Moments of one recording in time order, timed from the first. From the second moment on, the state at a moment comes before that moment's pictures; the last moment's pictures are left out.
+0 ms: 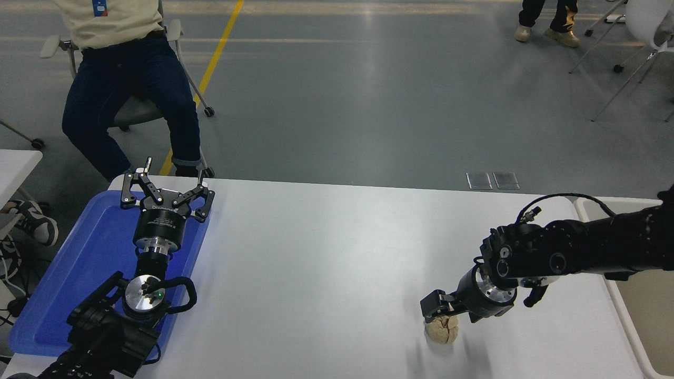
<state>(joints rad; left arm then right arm) -0.50 0.10 -1.16 -0.54 -0.09 -0.64 -0.36 1.31 -0.25 -0.87 1.14 -0.46 0.32 -0.09</state>
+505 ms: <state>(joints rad) -0.50 0.10 -1.16 -0.54 -0.09 -0.64 -0.36 1.25 -0.21 -0.85 1.10 -0.50 0.28 -0.09</state>
